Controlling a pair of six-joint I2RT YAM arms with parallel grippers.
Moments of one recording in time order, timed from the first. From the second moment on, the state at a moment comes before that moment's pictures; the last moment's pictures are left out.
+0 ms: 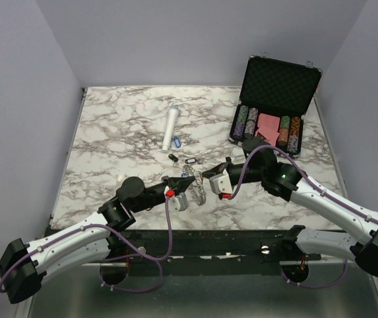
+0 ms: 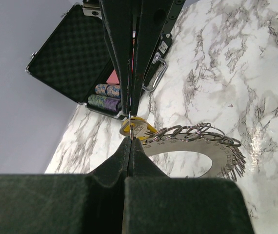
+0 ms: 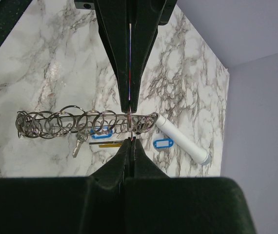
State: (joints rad) left arm -0.91 0.73 0.37 0.36 0.31 0.65; right arm 0.80 1.10 0.89 -0.28 -0.65 -1.19
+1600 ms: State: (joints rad) left arm -0.91 0.73 0.37 0.36 0.31 0.67; right arm 0.81 1.11 0.89 -0.27 -0.65 -1.17
